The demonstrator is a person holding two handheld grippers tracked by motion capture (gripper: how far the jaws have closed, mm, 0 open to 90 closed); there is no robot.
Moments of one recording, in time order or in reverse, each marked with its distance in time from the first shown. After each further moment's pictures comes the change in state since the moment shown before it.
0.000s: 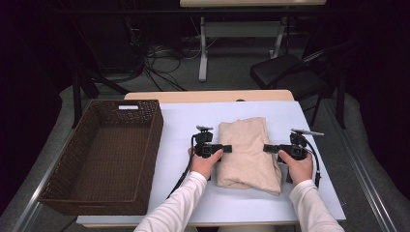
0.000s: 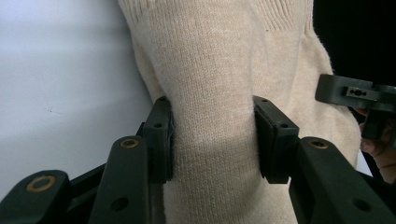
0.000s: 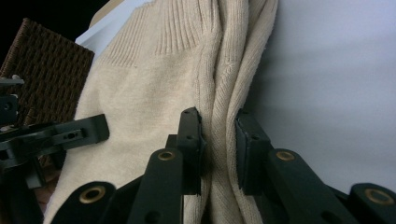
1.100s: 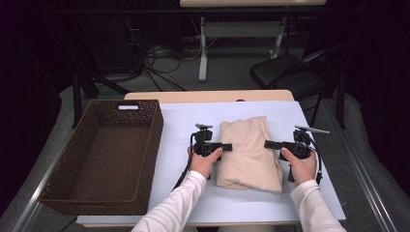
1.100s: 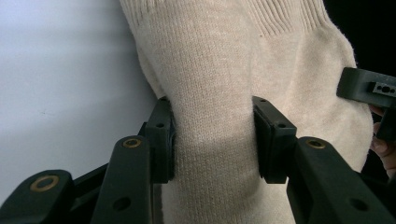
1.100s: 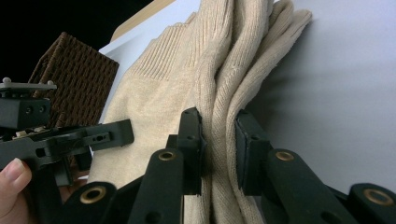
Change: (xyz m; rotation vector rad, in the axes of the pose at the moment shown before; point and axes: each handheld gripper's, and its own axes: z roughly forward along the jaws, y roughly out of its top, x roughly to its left) left arm -0.008 0.004 -0.010 -0.004 -0.019 0.002; right arm 0.021 0.003 -0.020 -0.051 0.038 -0.026
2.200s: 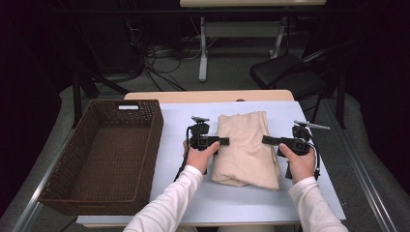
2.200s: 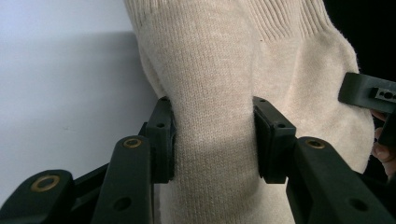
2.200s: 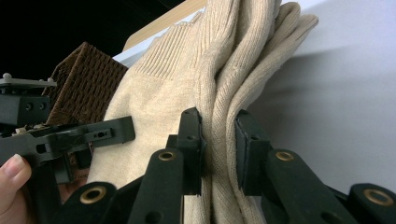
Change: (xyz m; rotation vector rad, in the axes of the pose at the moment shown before) left arm -0.011 0.019 -0.026 -0.014 0.020 0.015; right arm 0.027 0.008 -0.006 -0.025 0.013 -0.013
